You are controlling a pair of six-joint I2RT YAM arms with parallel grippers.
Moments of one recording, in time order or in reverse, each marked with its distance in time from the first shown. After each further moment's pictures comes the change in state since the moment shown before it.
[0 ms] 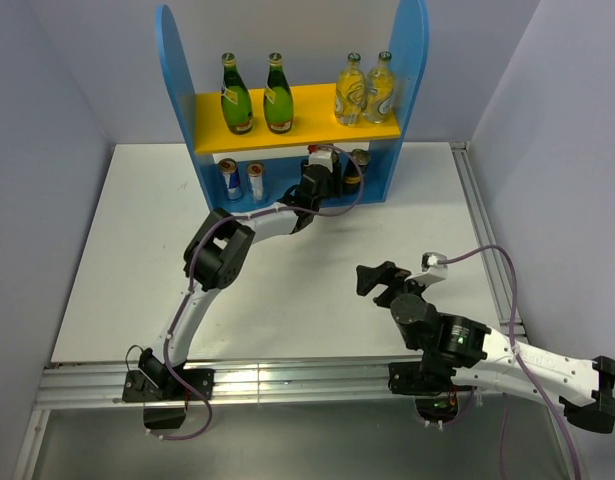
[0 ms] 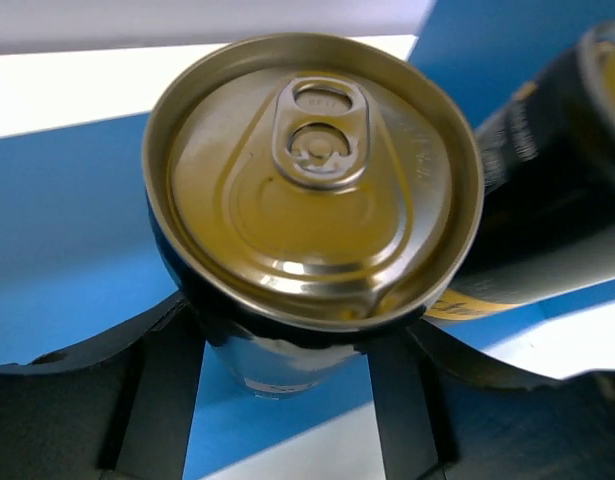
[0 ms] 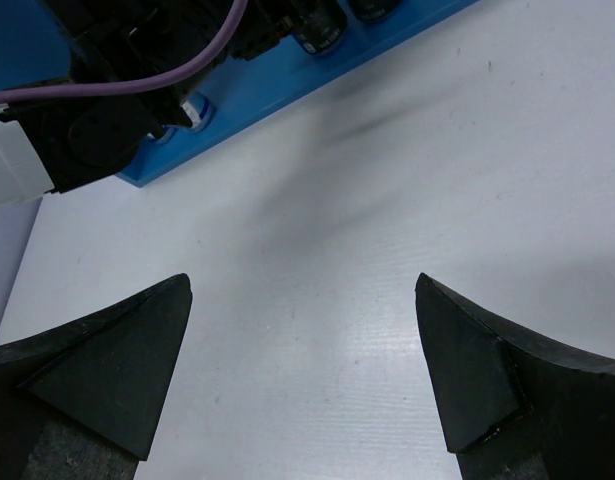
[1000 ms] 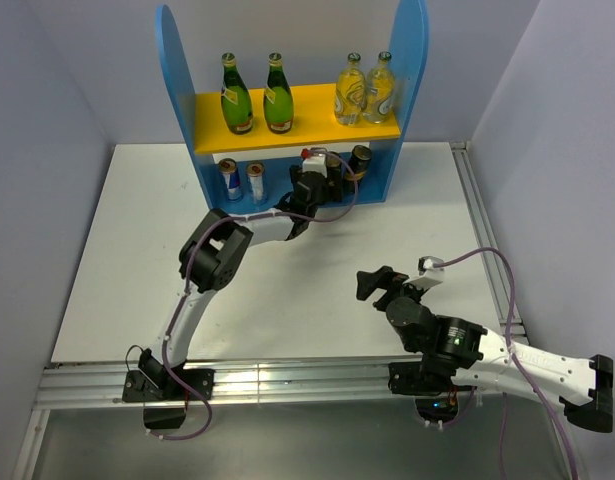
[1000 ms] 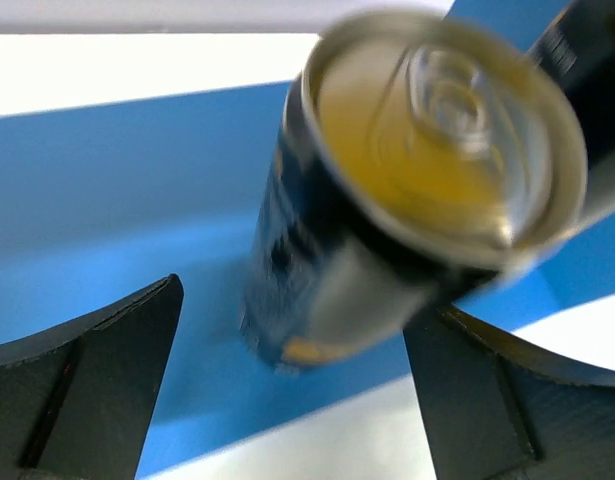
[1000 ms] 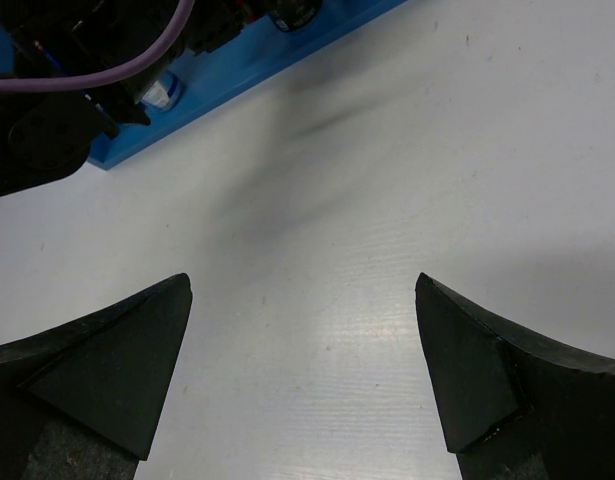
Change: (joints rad) left arm 0.003 -0.032 -0.106 0.094 -0.032 -0.014; right arm 0.004 -0.013 -0.047 -0.040 -0.001 0.030
